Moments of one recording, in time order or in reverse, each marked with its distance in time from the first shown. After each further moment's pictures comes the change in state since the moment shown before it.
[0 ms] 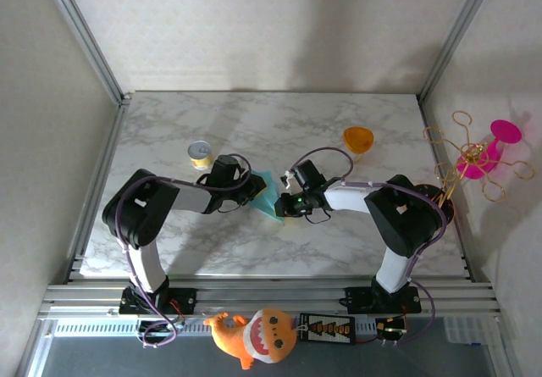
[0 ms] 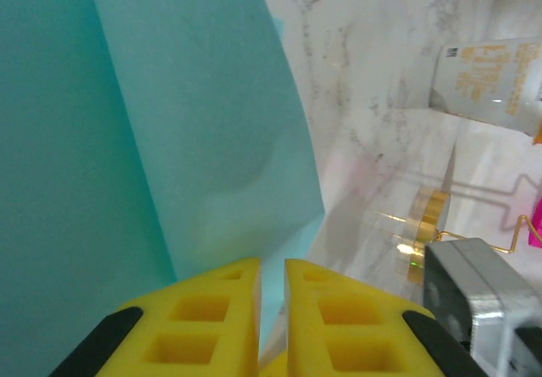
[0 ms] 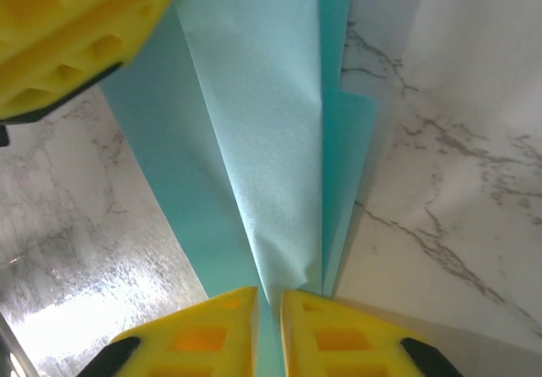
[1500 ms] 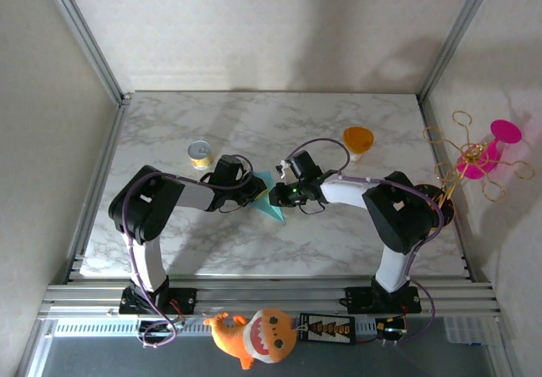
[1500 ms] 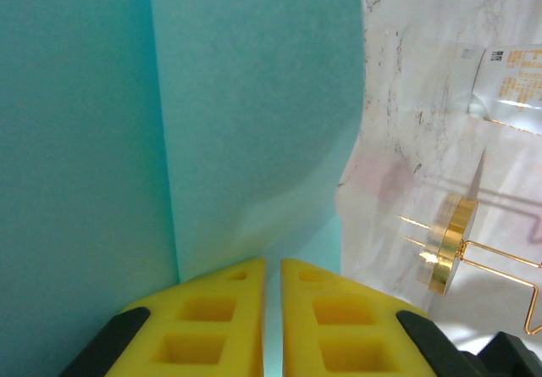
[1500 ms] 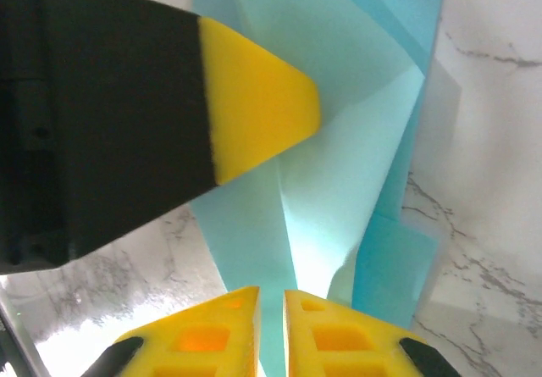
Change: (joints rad) left arm 0.000 0.048 0.040 -0.051 -0.011 0.010; right arm 0.000 0.037 0.098 0.017 0.003 0.019
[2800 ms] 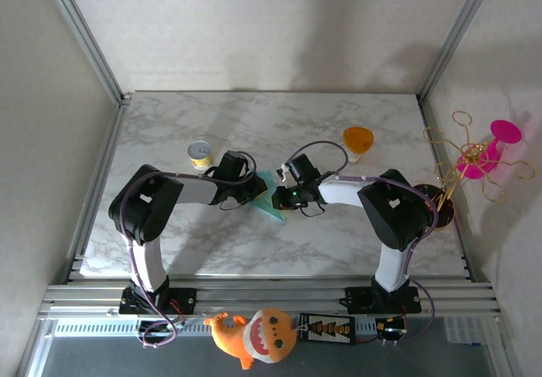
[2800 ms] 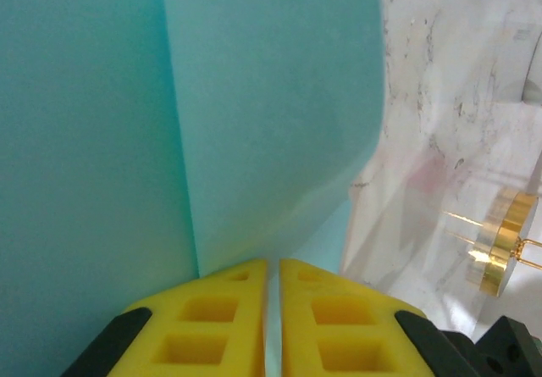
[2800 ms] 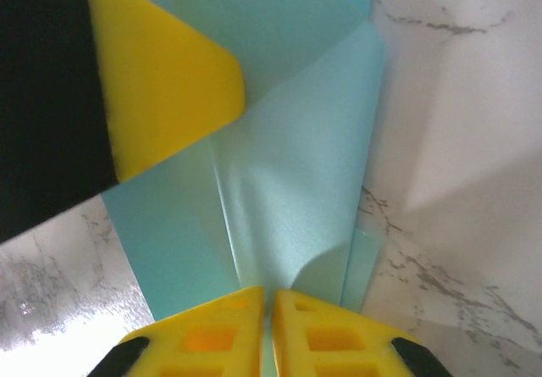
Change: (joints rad) left arm -0.006 0.003 0.106 -0.219 -0.042 0.122; right arm 0.003 0.034 -0.005 -0.020 0.071 -0.043
